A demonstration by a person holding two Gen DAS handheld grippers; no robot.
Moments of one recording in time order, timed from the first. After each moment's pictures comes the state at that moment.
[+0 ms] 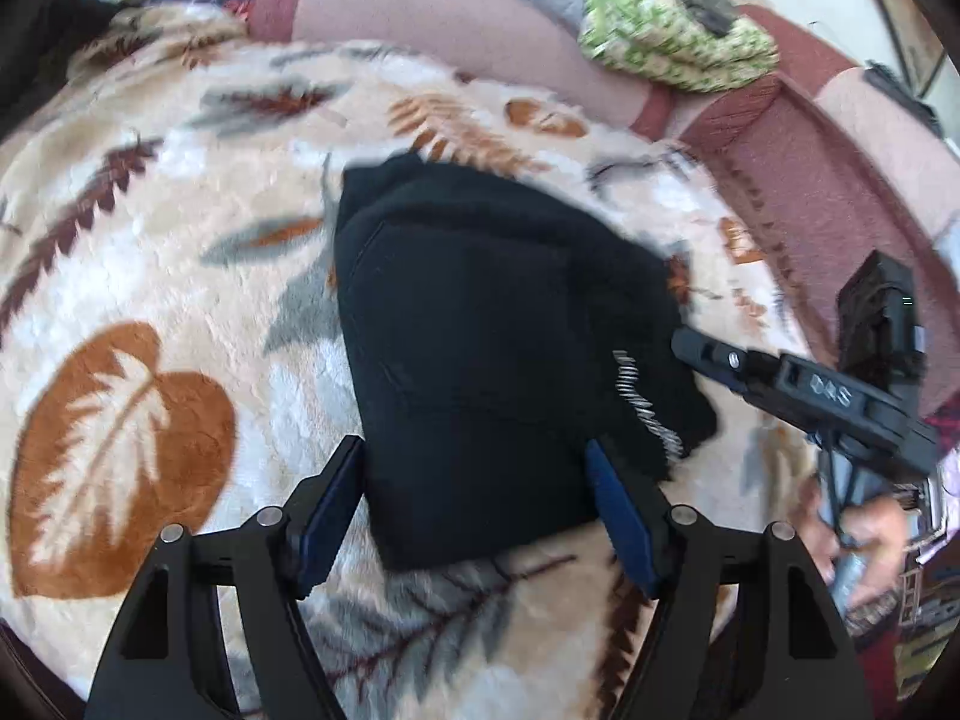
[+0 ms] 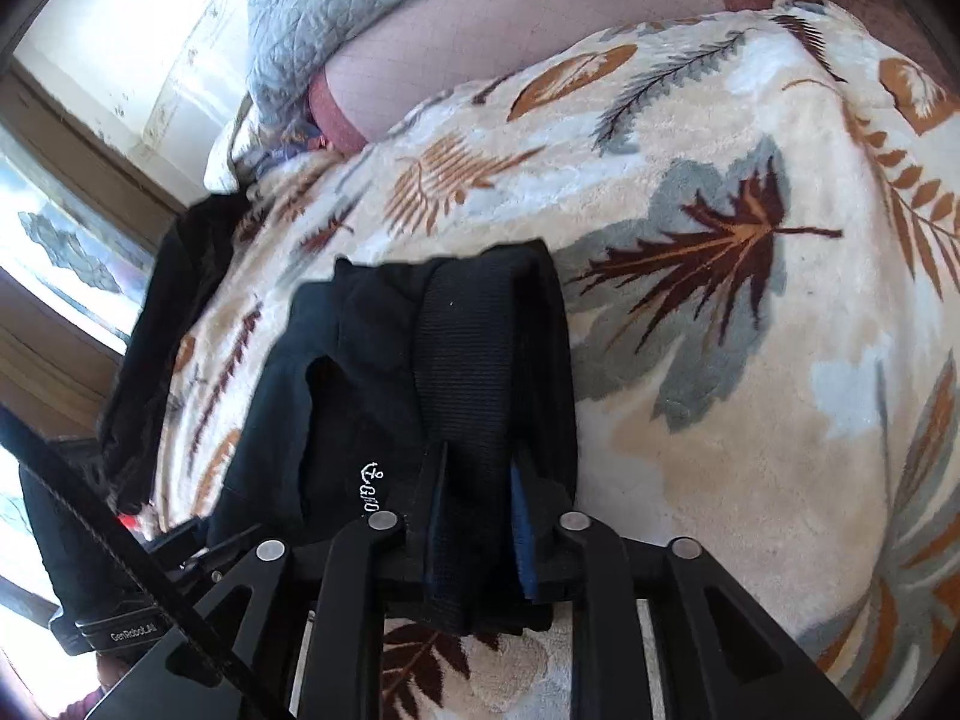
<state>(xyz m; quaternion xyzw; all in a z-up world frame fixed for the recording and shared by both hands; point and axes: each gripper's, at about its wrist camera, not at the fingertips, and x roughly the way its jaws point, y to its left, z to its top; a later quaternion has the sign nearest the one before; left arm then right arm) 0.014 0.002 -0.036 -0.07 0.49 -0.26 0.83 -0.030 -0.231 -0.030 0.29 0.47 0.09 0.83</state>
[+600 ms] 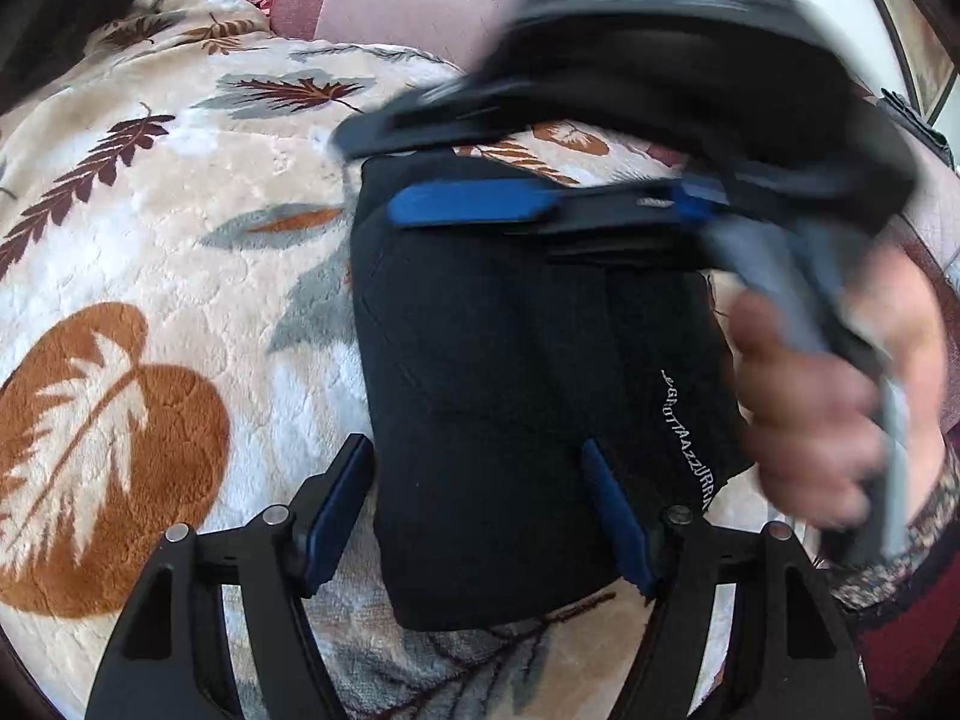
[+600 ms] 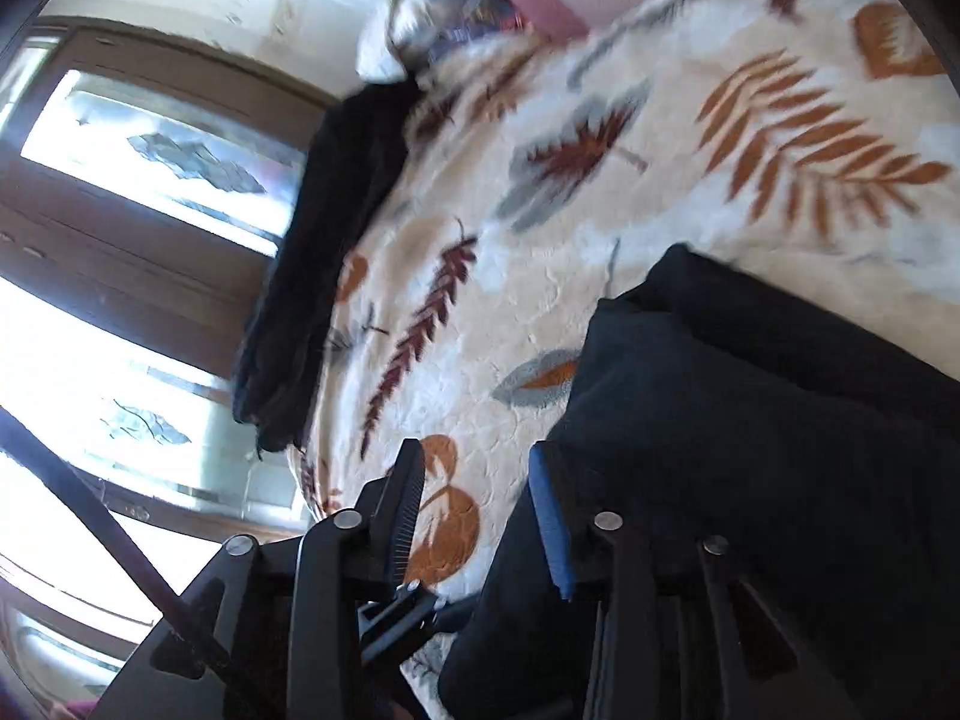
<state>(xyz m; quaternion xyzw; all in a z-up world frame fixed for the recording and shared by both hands) 0.027 0.003 -0.070 -0.10 0.48 -0.24 0.84 0.114 -0.106 -0.026 0.29 0.54 0.33 0.72</state>
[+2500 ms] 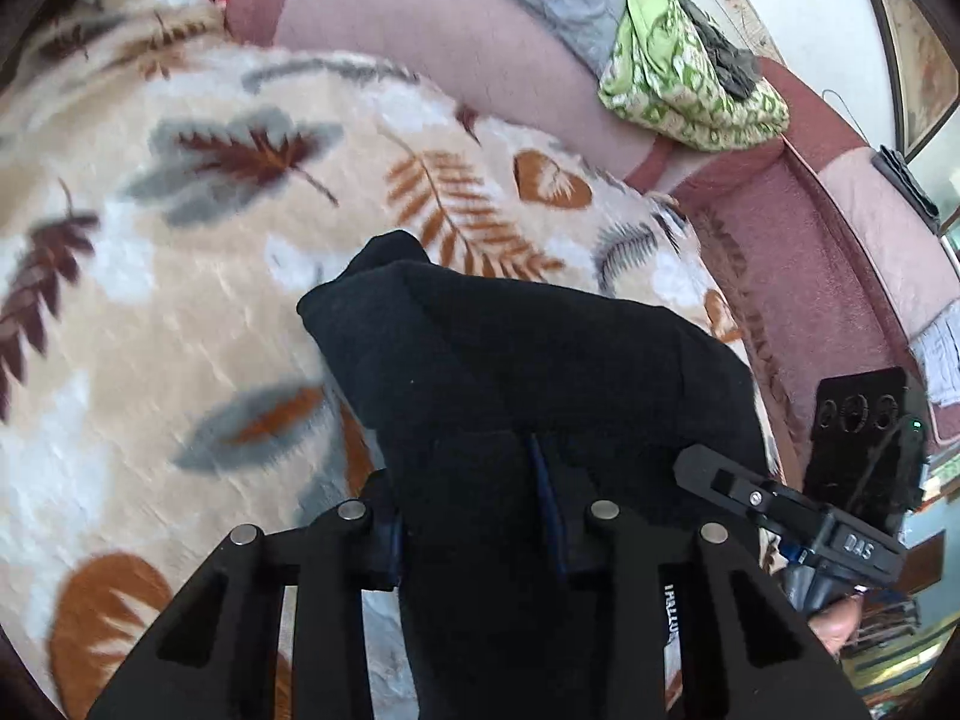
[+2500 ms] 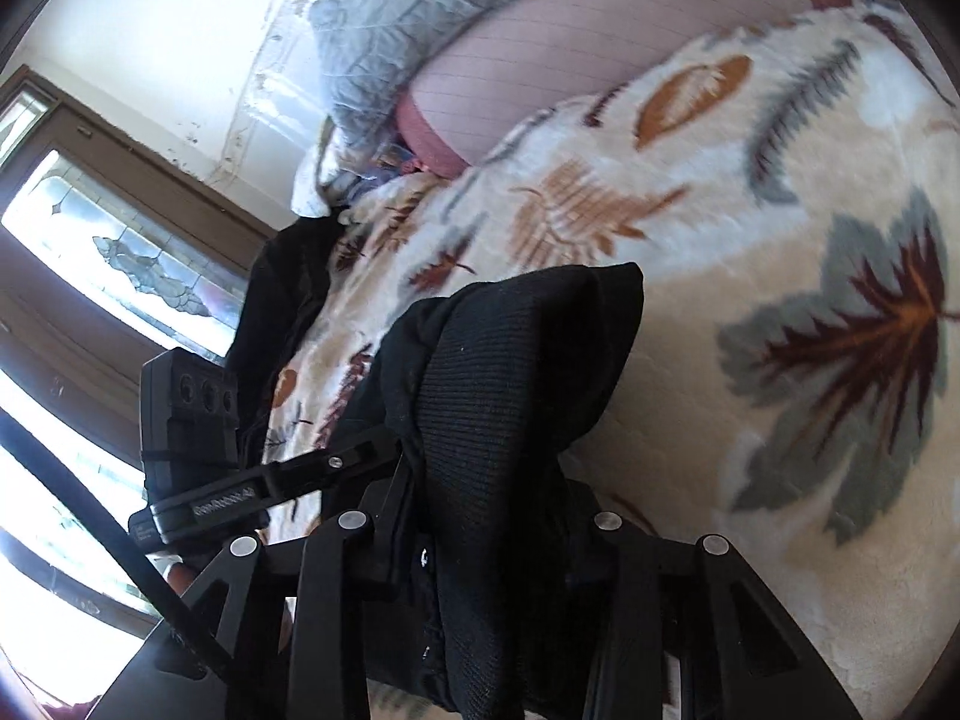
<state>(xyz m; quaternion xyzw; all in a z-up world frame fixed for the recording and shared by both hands) 0.130 0.015 -0.025 -0.14 0.50 -0.29 0.80 0.036 -0.198 -0.015 0.34 0.43 0.19 0.82</state>
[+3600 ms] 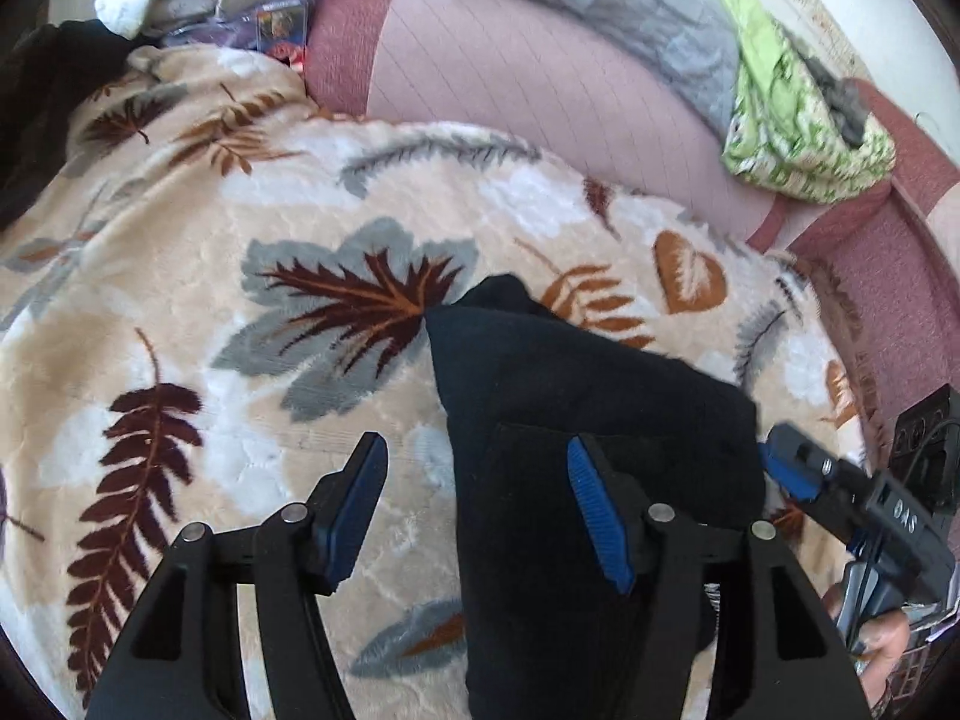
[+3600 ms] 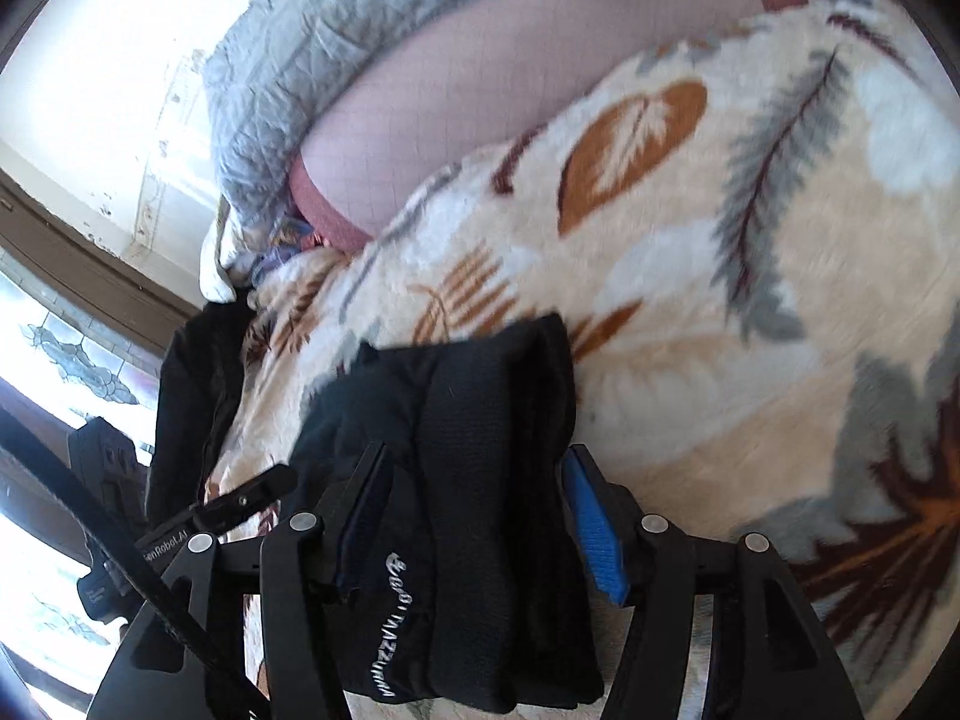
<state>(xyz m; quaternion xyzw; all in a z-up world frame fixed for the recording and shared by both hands) 0.213 0.034 -0.016 -0.08 0.48 -0.18 0.85 0.125 -0.225 -0.039 0.36 0.42 0.08 0.83</state>
